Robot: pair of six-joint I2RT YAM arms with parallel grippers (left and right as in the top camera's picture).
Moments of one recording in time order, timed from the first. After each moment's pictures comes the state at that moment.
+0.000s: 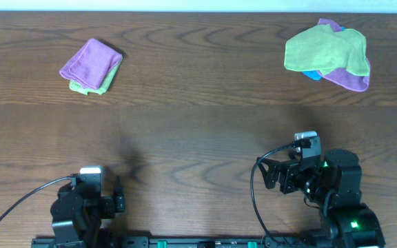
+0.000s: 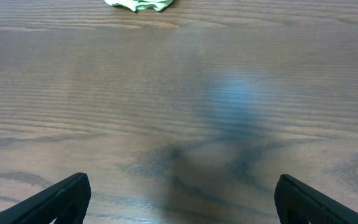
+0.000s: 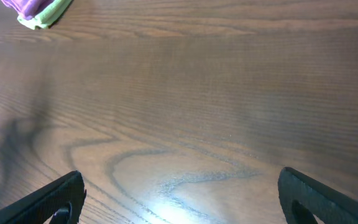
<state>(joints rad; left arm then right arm) 0.10 0.04 0.38 -0.98 0.03 0.10 0.10 0.59 0.50 -0.65 -0.39 0.17</state>
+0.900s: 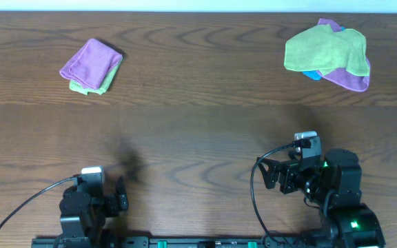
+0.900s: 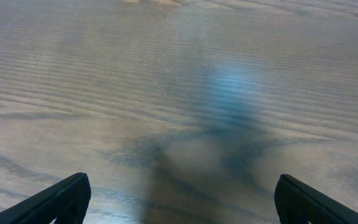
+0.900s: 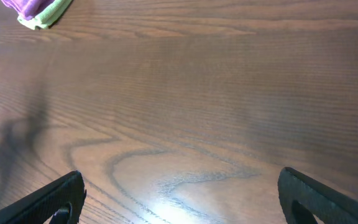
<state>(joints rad) 0.03 0.01 0.29 -0.96 -0.02 -0.04 0.10 0.59 0.50 -0.65 -0.39 0.17</state>
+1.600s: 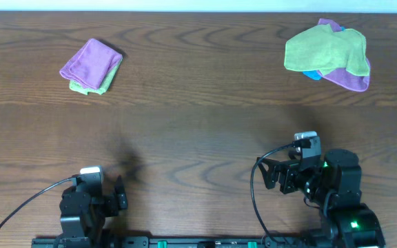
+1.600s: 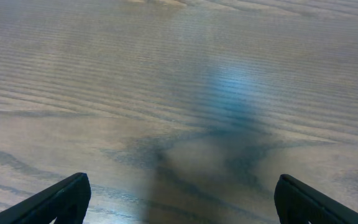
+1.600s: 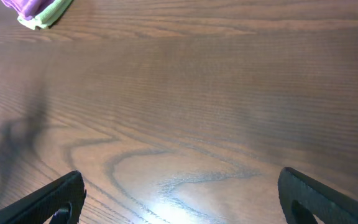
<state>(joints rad) 0.03 0.01 0.29 -0.96 -0.04 -0.05 0.10 0.59 0.50 -0.65 -0.39 0.17</state>
